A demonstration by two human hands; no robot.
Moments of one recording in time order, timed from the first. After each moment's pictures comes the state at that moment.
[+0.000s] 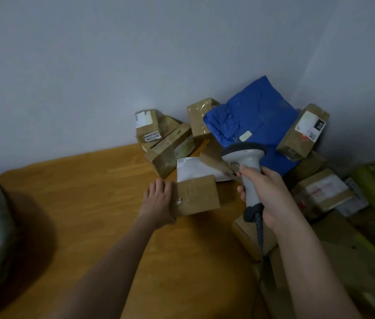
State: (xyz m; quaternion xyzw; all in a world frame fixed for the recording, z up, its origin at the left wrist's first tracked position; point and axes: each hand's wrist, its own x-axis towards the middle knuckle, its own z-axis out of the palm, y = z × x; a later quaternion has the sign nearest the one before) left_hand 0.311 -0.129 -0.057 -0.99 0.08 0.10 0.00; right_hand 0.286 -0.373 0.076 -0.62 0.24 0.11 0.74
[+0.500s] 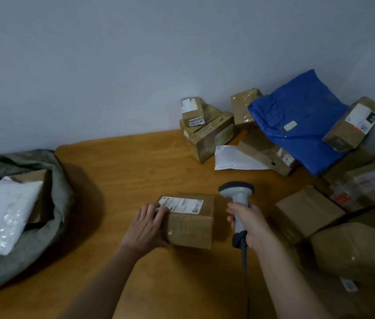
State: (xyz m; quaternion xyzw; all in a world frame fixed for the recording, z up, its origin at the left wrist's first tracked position) left_hand 0.160 0.007 -0.069 -0.99 0.10 0.06 0.03; right_hand 0.215 -0.260 -0.016 -0.59 0.33 0.24 0.69
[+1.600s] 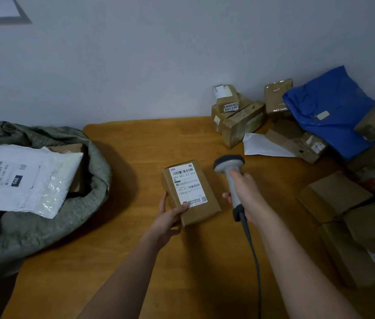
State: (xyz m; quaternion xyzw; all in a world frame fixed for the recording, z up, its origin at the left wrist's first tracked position) left_hand 0.099 0.053 -0.072 -0.57 -0.36 0.17 -0.72; right_hand 0.158 -0.131 0.039 -0.72 0.19 0.21 0.63
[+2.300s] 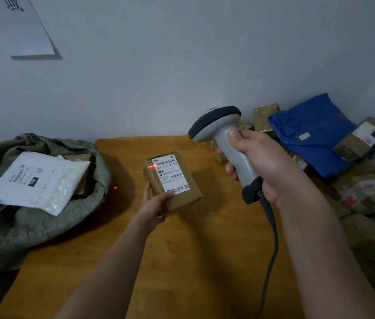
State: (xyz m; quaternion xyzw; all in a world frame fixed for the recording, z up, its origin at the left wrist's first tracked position) left_hand 0.110 0.022 -0.005 -0.56 -0.38 0.05 -0.73; right_hand 0.130 -0.206 0.204 -0.72 -0.03 0.18 0.67
